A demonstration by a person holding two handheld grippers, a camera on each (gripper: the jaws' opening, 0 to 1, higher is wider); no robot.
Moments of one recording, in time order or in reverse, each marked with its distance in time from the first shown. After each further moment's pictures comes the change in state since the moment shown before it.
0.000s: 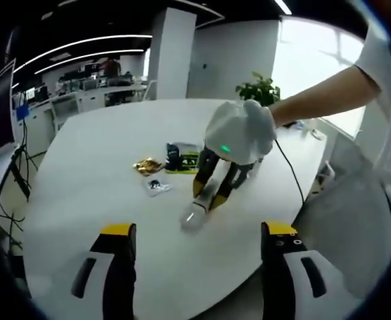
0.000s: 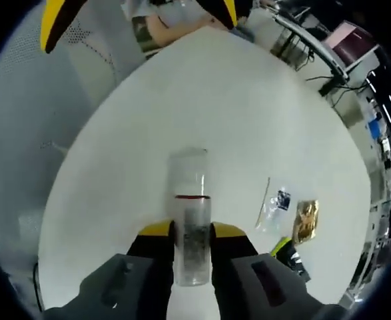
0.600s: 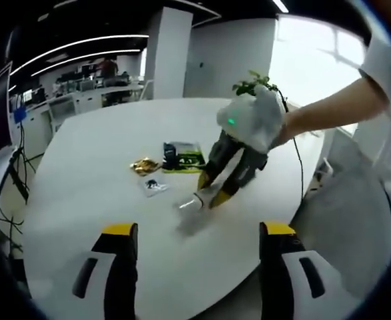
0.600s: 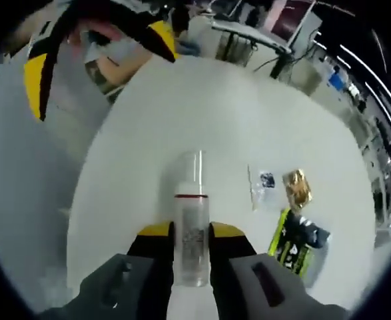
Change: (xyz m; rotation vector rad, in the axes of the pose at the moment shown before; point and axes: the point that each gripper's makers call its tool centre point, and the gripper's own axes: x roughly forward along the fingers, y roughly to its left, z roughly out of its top) left arm 0.001 -0.005 -0.001 0.019 0.010 -0.015; right arm -0.028 -0.003 0.014 0.436 -0.211 -0.182
